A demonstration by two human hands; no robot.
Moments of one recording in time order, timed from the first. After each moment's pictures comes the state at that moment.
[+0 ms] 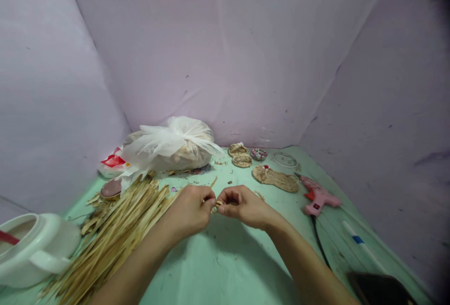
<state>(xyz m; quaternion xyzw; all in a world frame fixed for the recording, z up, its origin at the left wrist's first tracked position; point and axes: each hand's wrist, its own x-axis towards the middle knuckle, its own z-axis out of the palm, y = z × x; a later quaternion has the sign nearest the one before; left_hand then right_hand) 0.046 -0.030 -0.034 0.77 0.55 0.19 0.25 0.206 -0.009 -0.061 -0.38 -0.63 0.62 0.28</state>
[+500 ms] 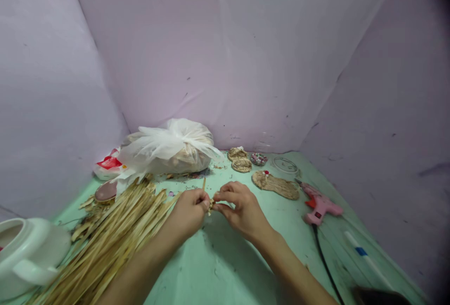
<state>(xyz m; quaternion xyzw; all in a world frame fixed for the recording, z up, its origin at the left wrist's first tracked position) 0.051 -0.019 -0.053 0.61 0.58 0.33 0.42 0.202 -0.006 -0.072 -0.41 -0.81 0.19 0.37</state>
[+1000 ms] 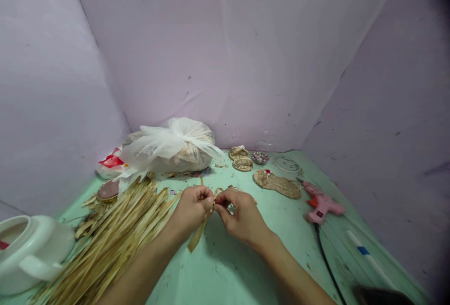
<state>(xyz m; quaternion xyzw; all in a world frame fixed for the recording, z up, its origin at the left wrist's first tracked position) 0.056 -0.020 -0.055 0.53 0.53 0.38 0.54 0.193 -0.016 -0.071 -0.43 -0.80 0.21 0.37</state>
